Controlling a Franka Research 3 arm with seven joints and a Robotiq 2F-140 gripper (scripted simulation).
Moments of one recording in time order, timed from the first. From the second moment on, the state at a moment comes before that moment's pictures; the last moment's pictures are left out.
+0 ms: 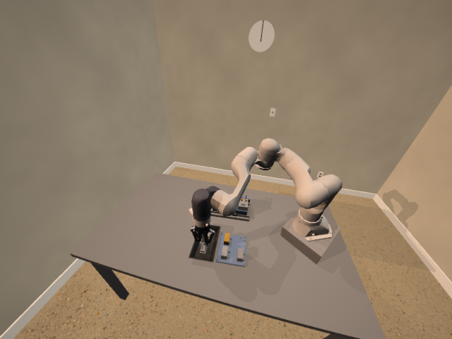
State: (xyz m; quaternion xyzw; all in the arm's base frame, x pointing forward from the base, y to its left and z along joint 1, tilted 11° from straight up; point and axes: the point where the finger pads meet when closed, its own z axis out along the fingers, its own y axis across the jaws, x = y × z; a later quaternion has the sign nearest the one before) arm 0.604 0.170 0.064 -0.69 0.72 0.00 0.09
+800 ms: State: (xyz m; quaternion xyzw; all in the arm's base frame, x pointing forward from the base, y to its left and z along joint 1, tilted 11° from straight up) arm 0.604 0.170 0.058 -0.69 0.72 0.00 0.09
